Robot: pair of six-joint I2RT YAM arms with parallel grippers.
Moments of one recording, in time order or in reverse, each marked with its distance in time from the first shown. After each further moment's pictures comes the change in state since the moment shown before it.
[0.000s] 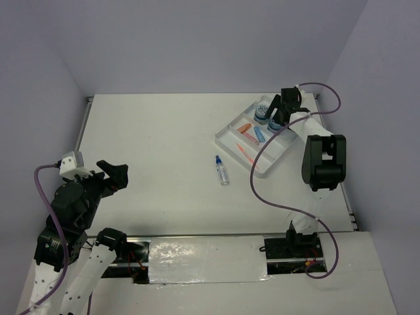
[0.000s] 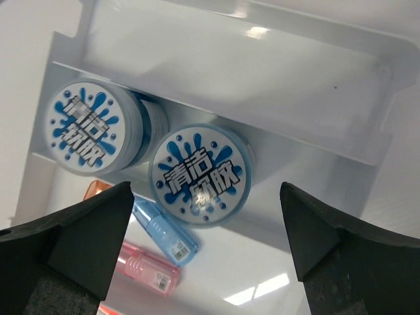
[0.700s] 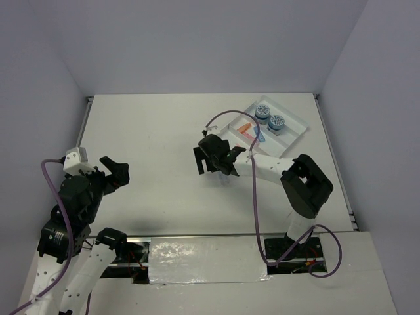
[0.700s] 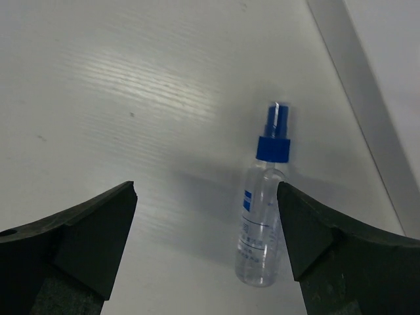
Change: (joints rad) left arm 0.002 0.063 0.000 -0.007 -0.035 -0.005; right arm 0.799 -0.217 -0.314 0.029 0.071 -0.060
